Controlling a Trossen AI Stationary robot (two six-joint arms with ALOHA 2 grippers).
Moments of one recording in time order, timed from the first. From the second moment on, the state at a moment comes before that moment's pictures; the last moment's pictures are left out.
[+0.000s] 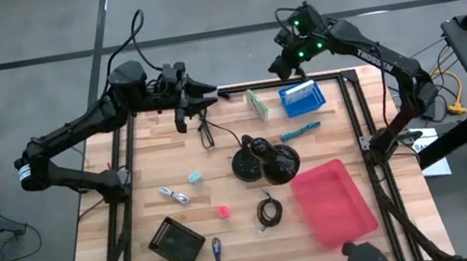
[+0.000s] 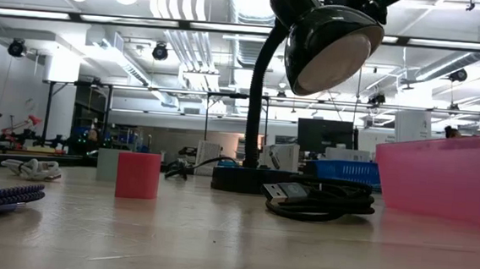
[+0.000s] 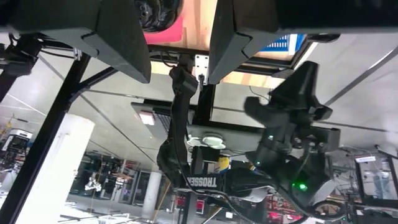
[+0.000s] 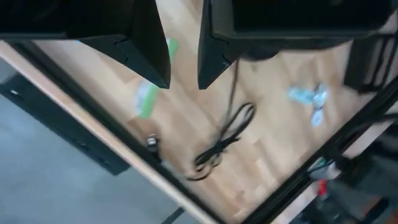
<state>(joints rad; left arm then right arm) 0.40 1.19 1.30 -0.11 0.41 -0.12 -0.81 1.59 1.59 -0.84 -0.46 0.13</state>
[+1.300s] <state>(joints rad) 0.40 1.19 1.30 -0.11 0.41 -0.04 -0.67 1.82 1.60 -0.89 -0.21 0.17</state>
